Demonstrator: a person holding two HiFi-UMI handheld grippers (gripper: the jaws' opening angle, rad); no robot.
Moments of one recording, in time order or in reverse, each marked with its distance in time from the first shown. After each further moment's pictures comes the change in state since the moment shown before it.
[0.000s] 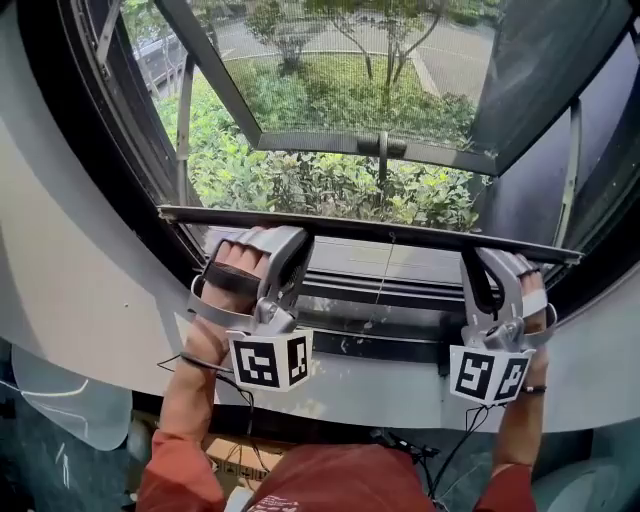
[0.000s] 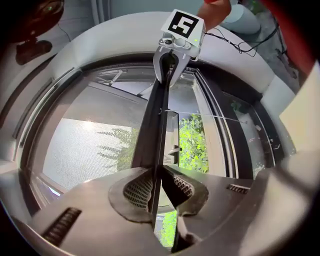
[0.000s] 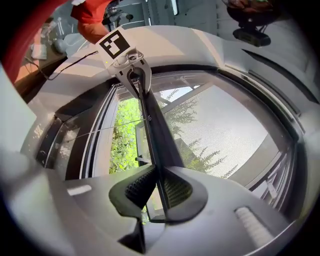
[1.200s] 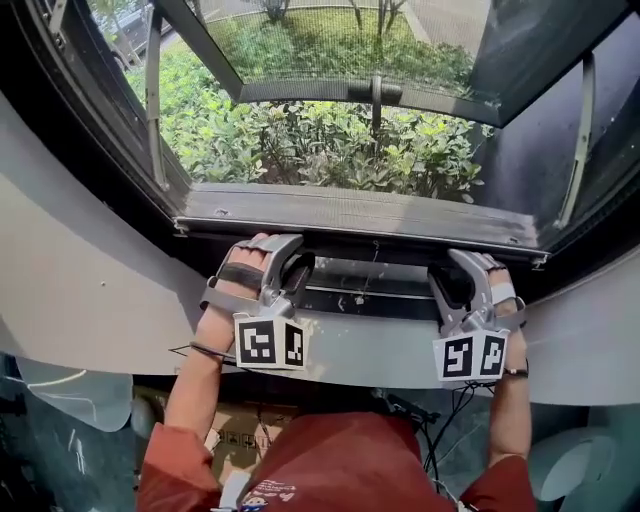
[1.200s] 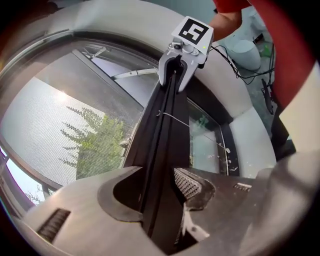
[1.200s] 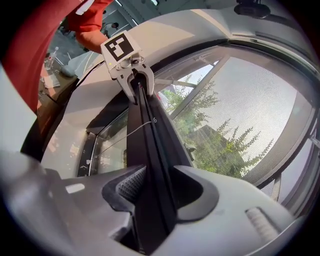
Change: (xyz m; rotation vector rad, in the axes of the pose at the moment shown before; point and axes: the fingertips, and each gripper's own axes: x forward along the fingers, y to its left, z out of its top) left arm -0.016 -0.144 -0.014 -0.183 0.027 -0.398; right arm -0.019 0.139 -0.033 0.180 0.066 0.342
